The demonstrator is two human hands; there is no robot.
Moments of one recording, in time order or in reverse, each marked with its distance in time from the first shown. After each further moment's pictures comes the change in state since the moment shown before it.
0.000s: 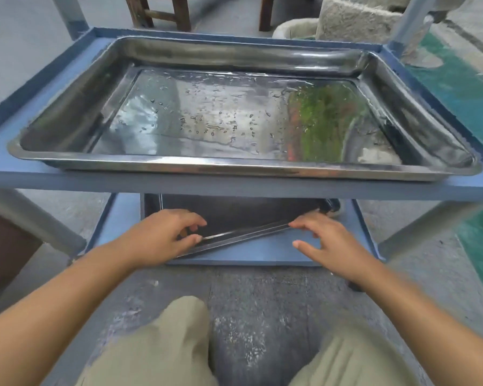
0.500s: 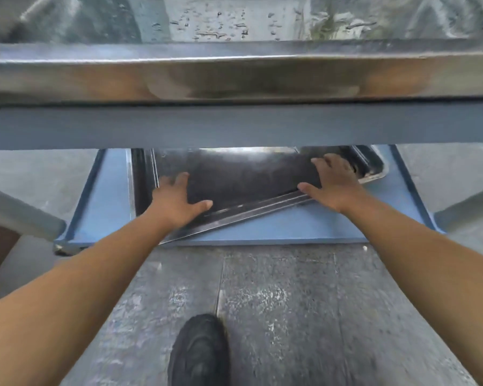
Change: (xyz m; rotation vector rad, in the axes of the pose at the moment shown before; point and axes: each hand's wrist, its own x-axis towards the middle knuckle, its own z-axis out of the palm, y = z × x) left_hand 0.092 -0.085 0.123 -0.149 0.017 -0.577; right_hand 0.133 0.109 0.101 -0.303 -0.008 0.346
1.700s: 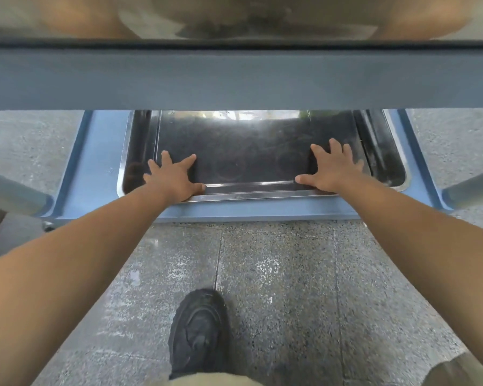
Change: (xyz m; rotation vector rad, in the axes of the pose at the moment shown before) left_hand 0.047 -0.019 0.032 0.220 -0.118 -0.042; right_hand 0.009 -0.011 0.028 -0.028 -0.212 0.221
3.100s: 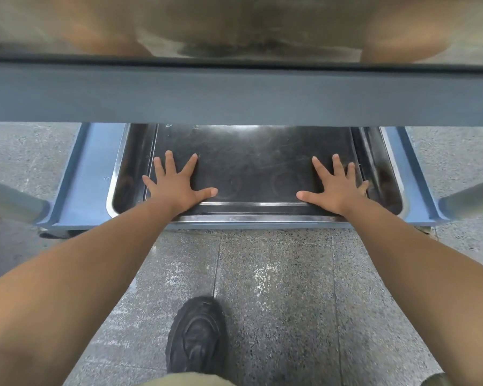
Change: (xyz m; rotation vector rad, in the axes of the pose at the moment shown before) left_hand 0.016 -0.008 0.026 0.011 0.056 0.034; right_hand -0.014 0.018 0.021 0.029 -0.062 -0.008
